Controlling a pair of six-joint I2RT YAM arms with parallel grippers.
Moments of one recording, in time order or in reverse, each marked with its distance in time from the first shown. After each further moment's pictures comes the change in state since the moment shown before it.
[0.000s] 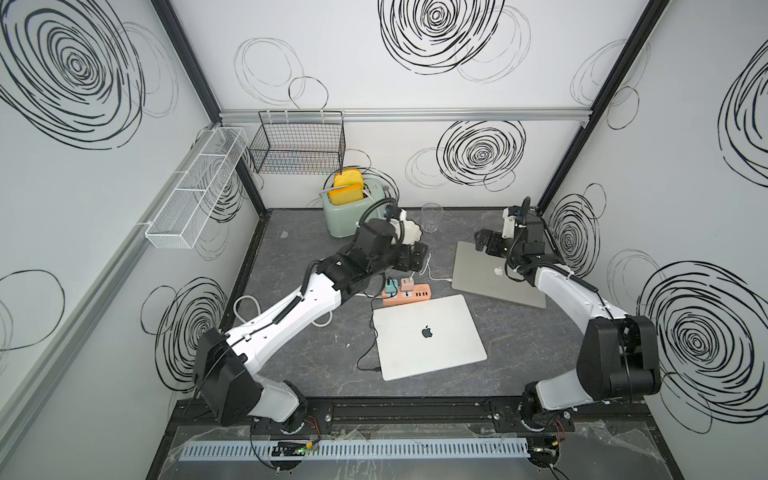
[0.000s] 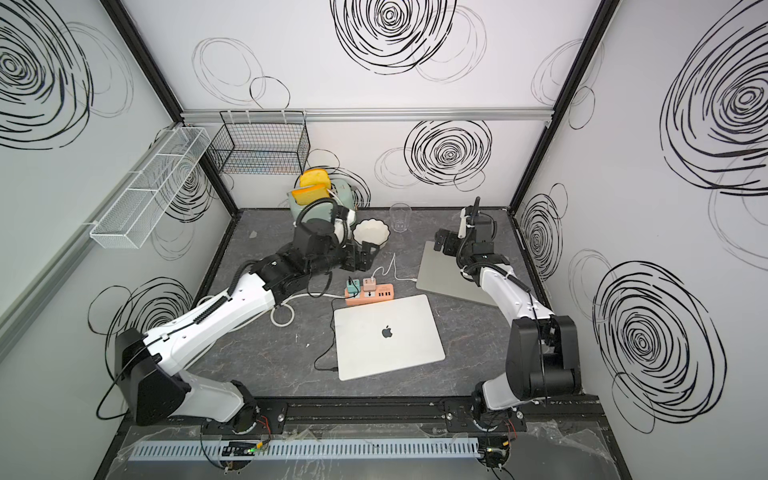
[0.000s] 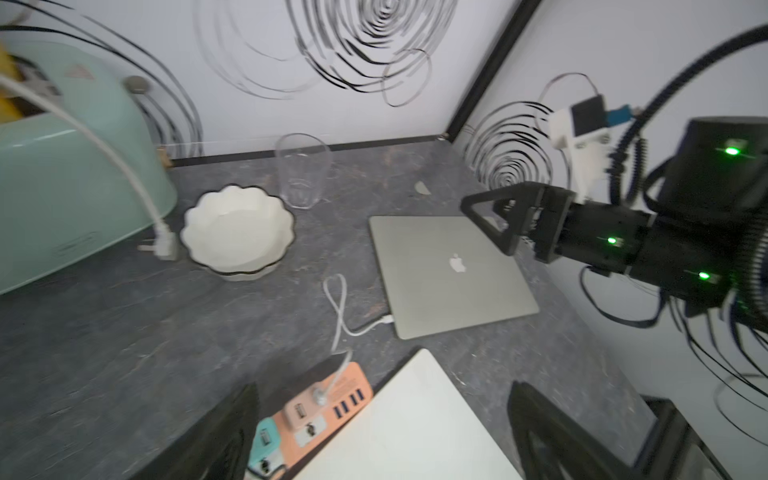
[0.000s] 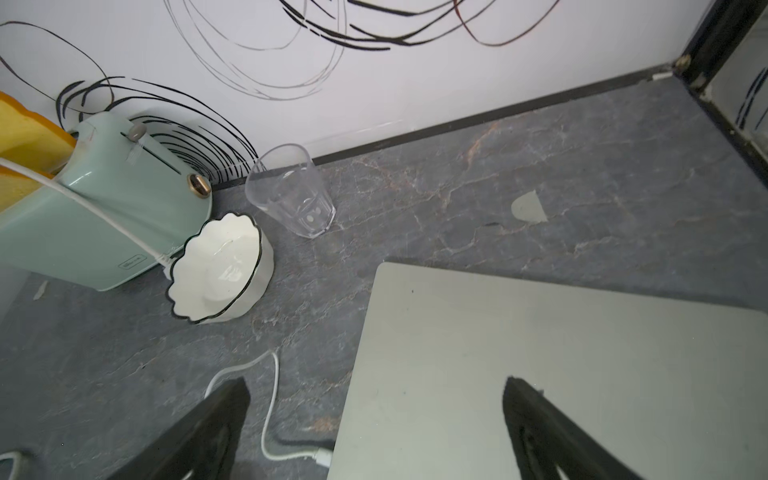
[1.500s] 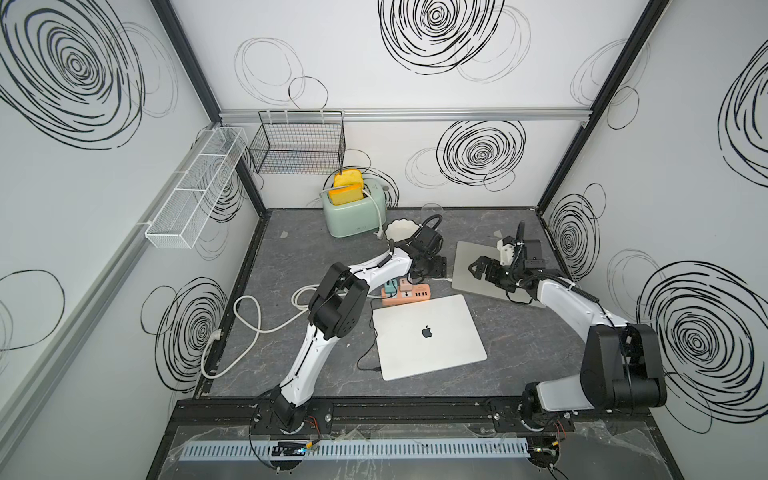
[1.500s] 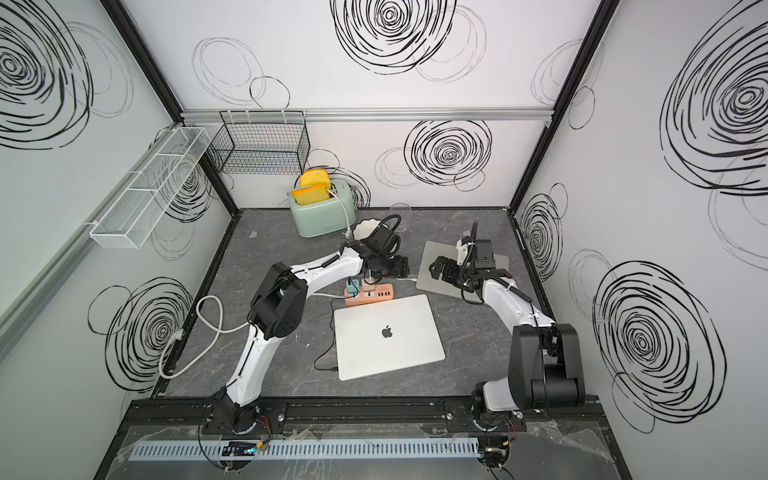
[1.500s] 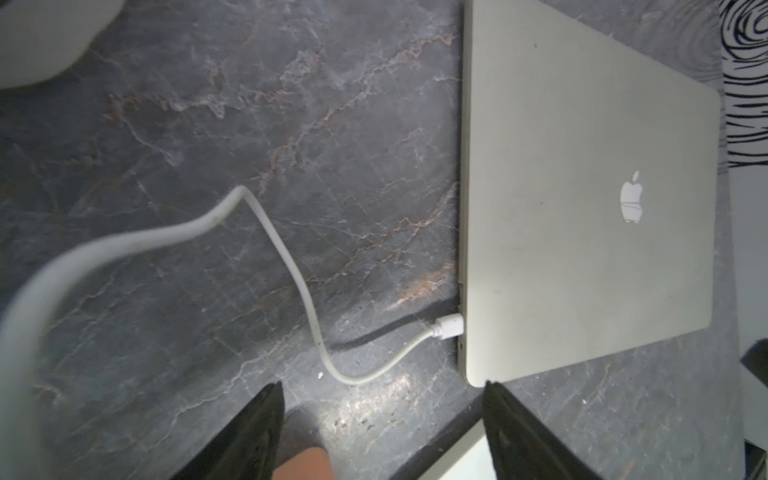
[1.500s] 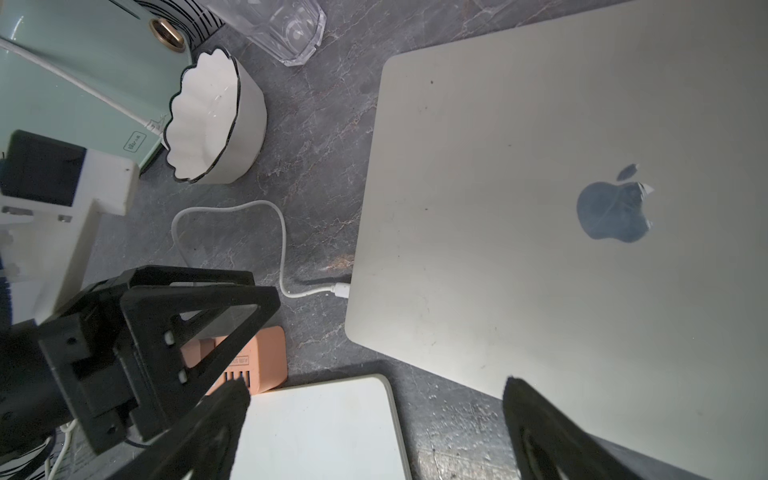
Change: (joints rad) left arm 0.031 0.826 0.494 -0.179 0.119 -0.203; right arm -0.025 -0.024 -0.153 -0.162 -0.213 0.072
